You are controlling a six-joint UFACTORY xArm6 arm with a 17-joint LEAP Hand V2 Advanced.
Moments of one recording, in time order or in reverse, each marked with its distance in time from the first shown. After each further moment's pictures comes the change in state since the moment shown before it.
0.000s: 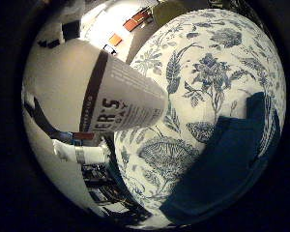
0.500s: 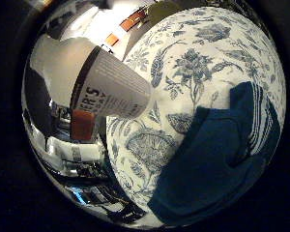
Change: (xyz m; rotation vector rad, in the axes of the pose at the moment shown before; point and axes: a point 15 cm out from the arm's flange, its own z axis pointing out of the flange) arm 0.018 0.010 -0.023 -0.004 0.047 0.020
